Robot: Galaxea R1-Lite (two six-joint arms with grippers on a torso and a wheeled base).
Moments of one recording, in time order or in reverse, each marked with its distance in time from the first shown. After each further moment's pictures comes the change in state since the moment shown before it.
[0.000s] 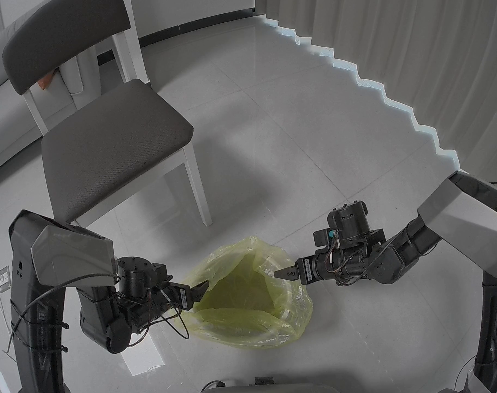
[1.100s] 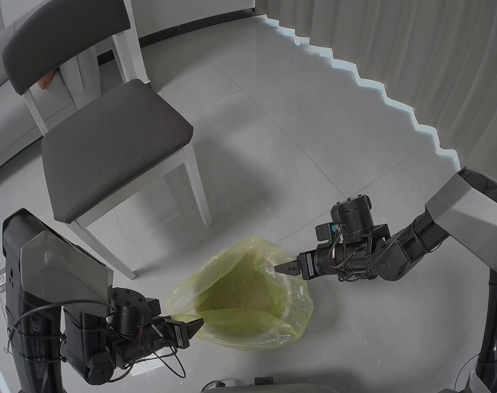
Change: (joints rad) left arm -0.116 -0.074 0.343 -0.119 0.004 -0.183; right arm 0.001 -0.040 0.008 0.001 0.000 0.002
